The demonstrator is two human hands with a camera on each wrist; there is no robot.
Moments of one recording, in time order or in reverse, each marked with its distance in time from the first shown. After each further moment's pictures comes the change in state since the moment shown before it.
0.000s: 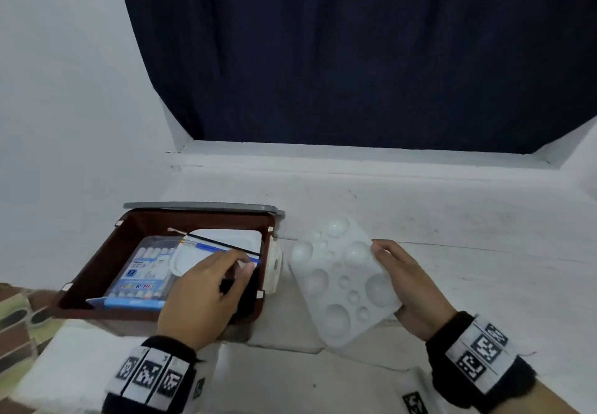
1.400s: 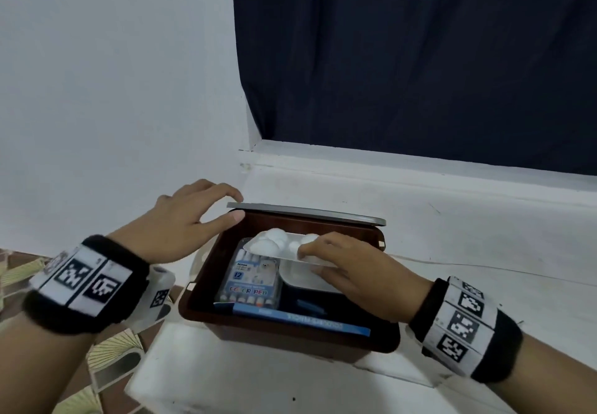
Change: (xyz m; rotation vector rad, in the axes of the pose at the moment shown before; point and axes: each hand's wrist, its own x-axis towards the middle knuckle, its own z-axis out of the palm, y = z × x) left_hand 0.065 -0.140 -0.186 0.162 -0.321 -0.031; right_hand 0.016 -0.037 0.221 -1.216 -0.593 -0.768
